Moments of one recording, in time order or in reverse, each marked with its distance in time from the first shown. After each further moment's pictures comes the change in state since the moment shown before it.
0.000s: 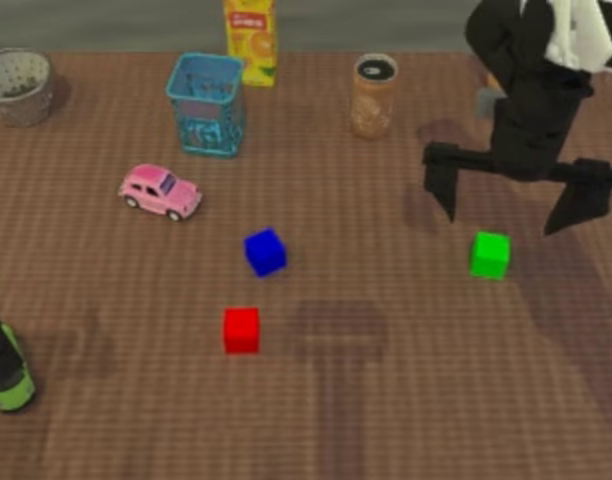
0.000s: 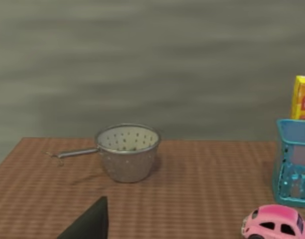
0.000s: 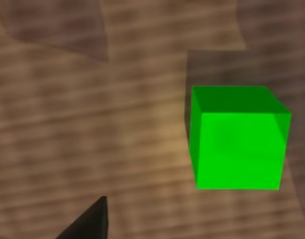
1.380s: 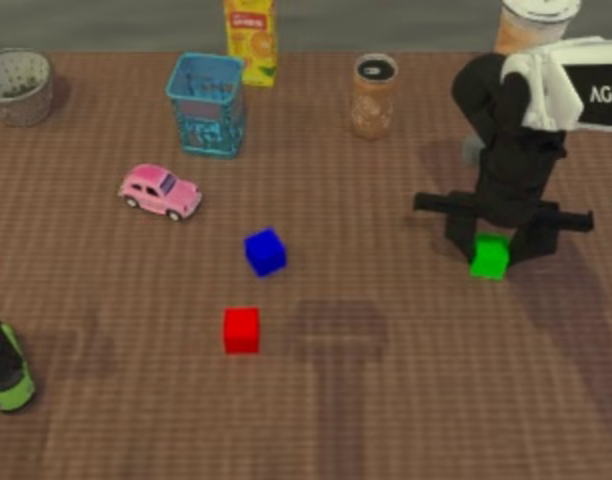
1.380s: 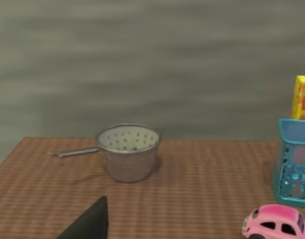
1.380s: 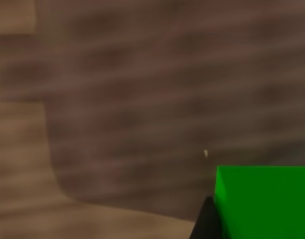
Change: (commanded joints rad) left arm 0.000 0.000 0.000 0.000 0.000 0.000; right arm 0.005 0.099 -0.140 0.240 0.001 0.005
